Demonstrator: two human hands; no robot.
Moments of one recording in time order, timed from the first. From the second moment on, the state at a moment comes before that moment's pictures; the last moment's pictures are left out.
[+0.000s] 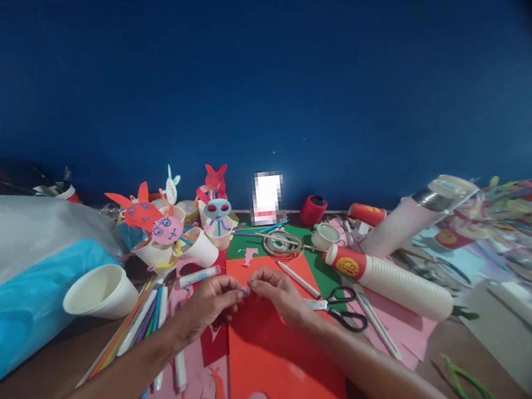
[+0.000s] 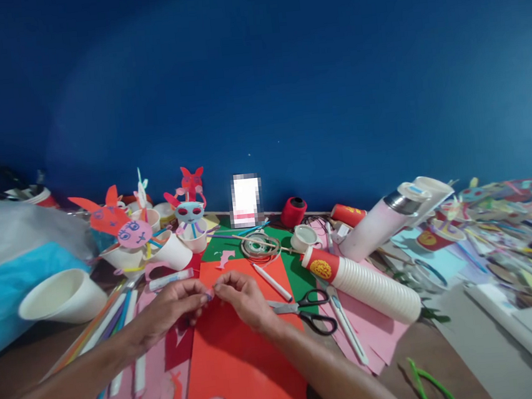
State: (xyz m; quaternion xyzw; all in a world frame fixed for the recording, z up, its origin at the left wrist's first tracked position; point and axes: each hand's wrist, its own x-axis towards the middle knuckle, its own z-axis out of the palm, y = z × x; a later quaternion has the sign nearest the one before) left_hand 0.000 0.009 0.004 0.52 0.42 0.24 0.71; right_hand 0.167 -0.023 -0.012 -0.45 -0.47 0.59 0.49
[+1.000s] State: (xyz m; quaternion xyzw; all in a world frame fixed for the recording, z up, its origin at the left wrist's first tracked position) left_hand 0.003 -0.001 0.018 0.58 0.46 0.19 0.64; right_hand 0.198 -0.011 0.008 -0.54 -0.71 0.36 0.28
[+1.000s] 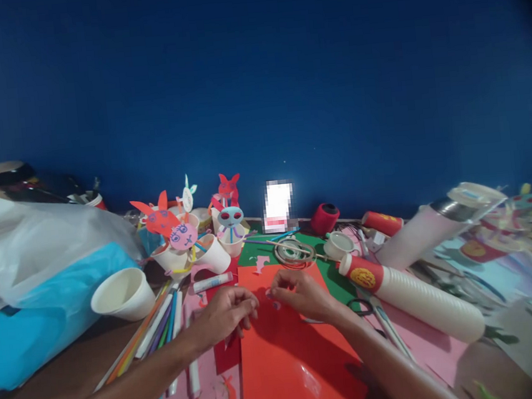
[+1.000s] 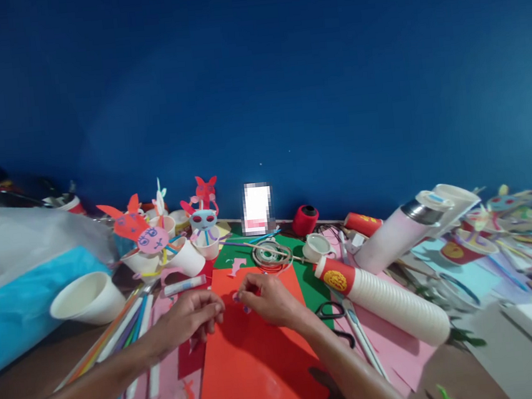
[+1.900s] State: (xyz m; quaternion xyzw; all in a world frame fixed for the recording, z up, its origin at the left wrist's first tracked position) left_hand 0.003 0.005 0.012 0.58 0.46 0.22 0.63; right_hand 0.176 -0.020 -0.011 -0.50 -0.64 0.45 0.36
